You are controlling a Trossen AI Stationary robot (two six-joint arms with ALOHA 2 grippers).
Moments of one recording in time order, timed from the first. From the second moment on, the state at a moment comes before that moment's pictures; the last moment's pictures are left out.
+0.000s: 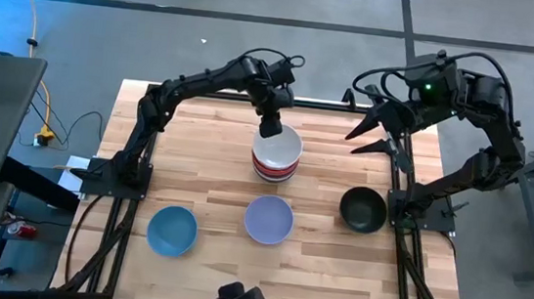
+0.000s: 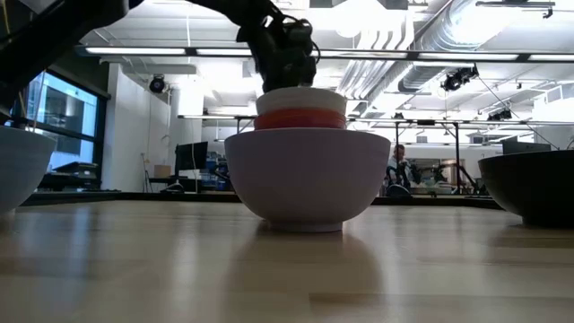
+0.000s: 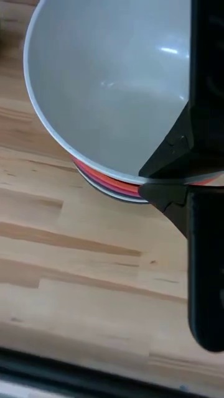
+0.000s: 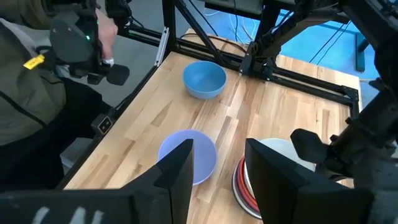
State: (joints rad) left arm 0.59 2.15 2.11 -1.21 0.28 0.22; right arm -0.22 1.40 2.18 -1.42 -0.48 -0.42
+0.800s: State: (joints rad) left arm 0.58 2.08 2.02 -1.06 0.31 0.25; right arm -0.19 1.40 2.18 -1.42 -0.48 -0.38
